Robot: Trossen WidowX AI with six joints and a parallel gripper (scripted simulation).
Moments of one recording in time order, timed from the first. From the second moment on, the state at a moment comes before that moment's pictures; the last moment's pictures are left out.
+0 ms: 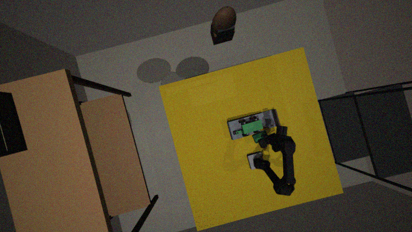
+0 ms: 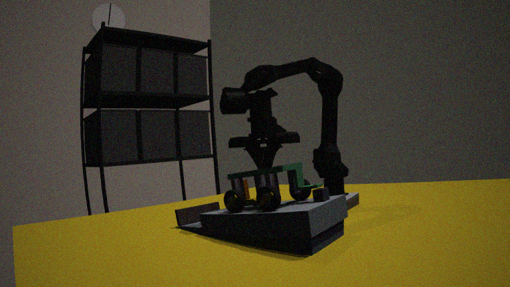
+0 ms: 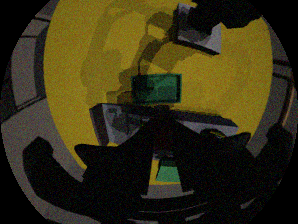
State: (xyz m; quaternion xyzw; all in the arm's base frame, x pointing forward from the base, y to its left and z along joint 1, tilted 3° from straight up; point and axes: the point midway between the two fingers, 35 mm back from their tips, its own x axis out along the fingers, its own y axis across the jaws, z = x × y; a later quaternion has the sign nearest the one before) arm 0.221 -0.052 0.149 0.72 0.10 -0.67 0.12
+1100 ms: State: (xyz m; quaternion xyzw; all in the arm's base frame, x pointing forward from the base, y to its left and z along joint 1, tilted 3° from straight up) arm 0.219 -0.080 0.077 0.73 0.03 -0.66 0.18
